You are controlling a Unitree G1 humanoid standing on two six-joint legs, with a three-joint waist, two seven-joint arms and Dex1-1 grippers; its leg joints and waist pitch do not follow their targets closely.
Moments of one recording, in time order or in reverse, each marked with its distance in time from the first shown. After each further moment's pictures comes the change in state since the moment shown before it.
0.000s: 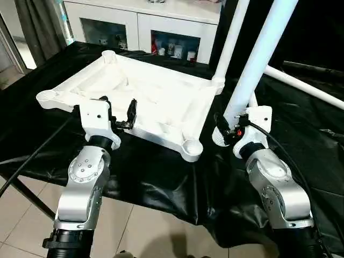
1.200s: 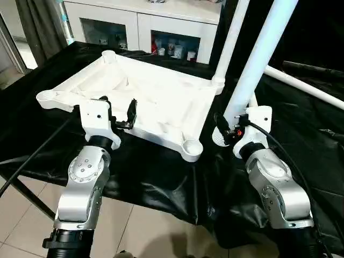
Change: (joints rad) left arm 0.000 0.000 0.000 0.000 0.000 0.000 0.000; right arm 0.000 0.000 0.000 0.000 0.000 0.000 0.000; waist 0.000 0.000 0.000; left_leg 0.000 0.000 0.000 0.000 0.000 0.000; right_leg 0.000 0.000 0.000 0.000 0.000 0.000
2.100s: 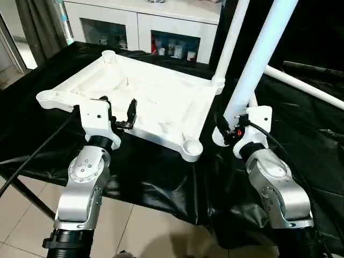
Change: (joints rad) left arm 0.000 0.000 0.000 0.000 0.000 0.000 0.000; right arm 0.000 0.000 0.000 0.000 0.000 0.000 0.000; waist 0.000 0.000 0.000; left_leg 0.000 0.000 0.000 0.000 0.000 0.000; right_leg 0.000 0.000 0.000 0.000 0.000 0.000
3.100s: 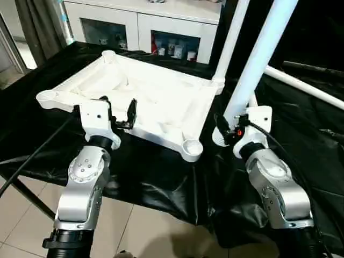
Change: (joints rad) left arm 0.000 0.000 0.000 0.000 0.000 0.000 0.000; right arm 0.000 0.000 0.000 0.000 0.000 0.000 0.000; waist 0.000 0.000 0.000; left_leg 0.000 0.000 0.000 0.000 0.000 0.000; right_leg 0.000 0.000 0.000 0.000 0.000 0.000
